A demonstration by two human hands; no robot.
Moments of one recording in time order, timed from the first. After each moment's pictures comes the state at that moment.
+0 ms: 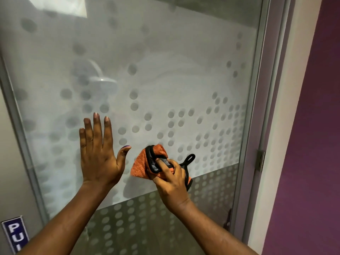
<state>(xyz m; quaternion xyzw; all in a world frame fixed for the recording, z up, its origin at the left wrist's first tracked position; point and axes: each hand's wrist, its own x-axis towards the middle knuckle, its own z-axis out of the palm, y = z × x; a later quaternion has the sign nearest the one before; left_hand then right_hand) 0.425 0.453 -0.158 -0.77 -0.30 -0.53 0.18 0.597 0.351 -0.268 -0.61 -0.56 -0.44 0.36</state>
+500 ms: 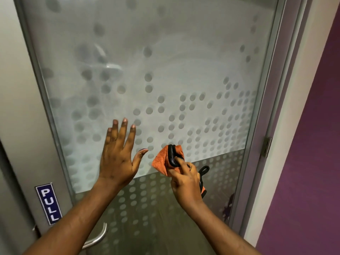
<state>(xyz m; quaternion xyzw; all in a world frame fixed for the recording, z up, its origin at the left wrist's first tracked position) 0.397 0.441 -0.206 -0.83 -0.21 -0.49 0.17 0.565 0.315 -0.303 -0.74 -0.49 -0.29 0.37</state>
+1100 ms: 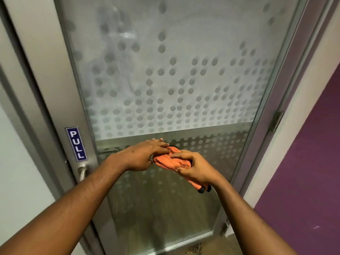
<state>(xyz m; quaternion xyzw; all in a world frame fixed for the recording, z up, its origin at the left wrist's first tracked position) 0.374 0.390 -0.268 -0.99 -0.08 -0.08 -0.06 0.546 0.223 -0.296 -0.65 -0.62 0.22 0.39</state>
